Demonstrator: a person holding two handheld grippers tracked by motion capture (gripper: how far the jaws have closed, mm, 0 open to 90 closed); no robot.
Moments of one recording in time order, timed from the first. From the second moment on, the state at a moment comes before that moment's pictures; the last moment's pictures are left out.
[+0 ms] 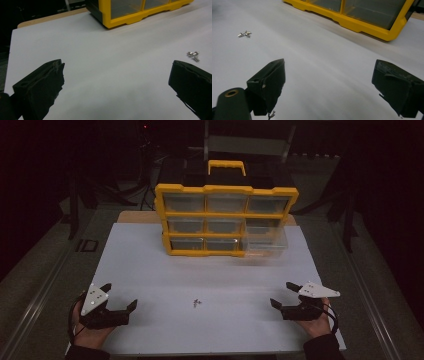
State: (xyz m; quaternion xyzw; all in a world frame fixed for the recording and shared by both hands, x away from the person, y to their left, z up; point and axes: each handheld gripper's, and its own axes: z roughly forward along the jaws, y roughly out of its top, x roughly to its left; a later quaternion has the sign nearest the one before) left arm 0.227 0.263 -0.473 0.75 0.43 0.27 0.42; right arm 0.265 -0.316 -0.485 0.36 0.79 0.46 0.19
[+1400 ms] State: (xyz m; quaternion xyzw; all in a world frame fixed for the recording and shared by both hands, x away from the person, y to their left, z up) left arm 0.227 0.261 -0.475 0.75 0.43 0.26 0.44; right arm 0.282 -0.239 -0.444 0.30 0.83 0.45 0.17
